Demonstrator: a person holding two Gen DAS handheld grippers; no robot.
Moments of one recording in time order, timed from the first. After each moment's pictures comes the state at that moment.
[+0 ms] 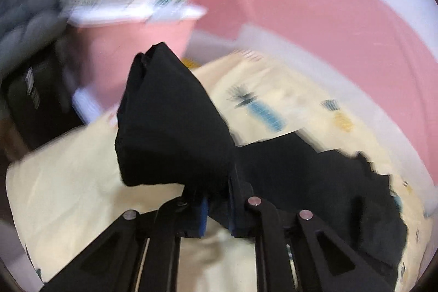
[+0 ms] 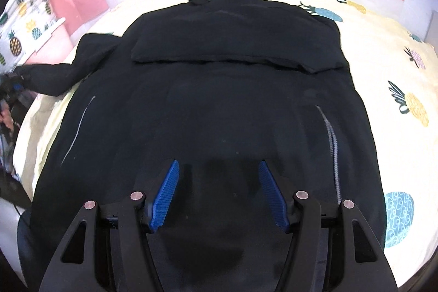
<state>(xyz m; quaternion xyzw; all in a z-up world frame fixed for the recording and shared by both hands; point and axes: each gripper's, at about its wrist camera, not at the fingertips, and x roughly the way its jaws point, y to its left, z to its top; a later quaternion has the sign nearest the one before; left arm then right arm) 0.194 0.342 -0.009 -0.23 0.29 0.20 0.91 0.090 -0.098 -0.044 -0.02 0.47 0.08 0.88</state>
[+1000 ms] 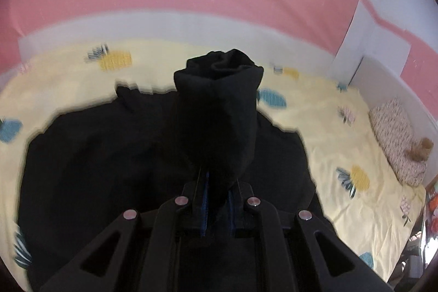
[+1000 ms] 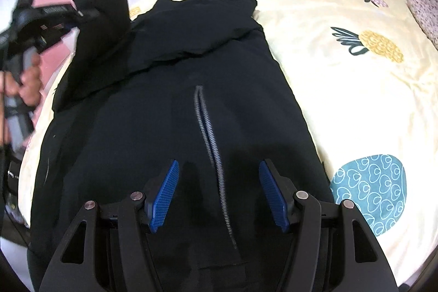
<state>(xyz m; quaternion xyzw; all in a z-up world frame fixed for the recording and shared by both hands) 0.351 -0.066 0.003 -0.07 0.38 -0.16 0.91 0.088 -0.226 -0.069 0.10 0.46 0.02 0.88</state>
